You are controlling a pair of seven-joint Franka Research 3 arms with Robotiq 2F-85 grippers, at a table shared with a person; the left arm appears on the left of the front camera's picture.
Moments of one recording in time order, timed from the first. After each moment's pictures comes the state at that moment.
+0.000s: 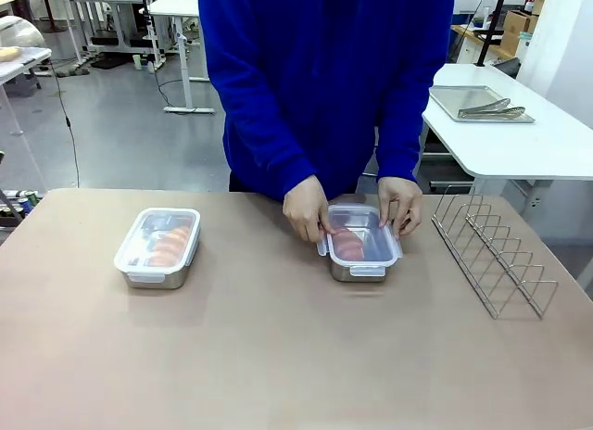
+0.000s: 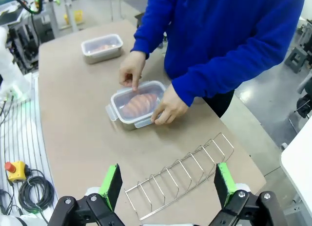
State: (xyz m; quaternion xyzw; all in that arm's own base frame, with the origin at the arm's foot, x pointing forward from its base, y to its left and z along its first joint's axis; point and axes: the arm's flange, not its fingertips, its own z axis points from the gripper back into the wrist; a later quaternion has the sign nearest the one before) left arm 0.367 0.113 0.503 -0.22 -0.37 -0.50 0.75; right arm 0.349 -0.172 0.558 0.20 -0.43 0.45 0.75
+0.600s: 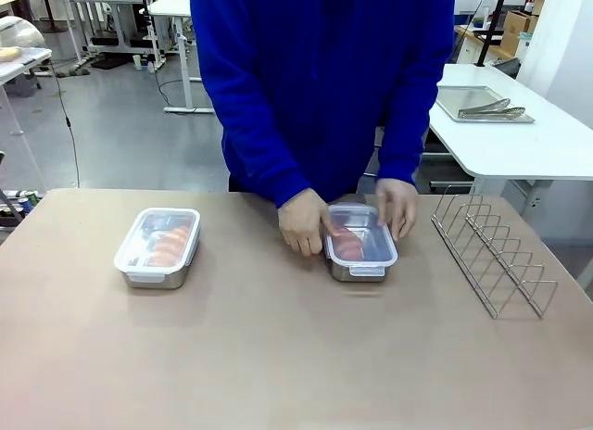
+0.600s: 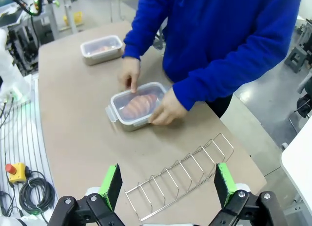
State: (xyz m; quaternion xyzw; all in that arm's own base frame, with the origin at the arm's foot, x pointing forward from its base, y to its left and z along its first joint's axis) left arm 0.367 0.113 0.503 -0.22 -0.37 -0.50 0.75; right arm 0.350 -0.171 0.558 0.20 -0.44 0.45 0.75
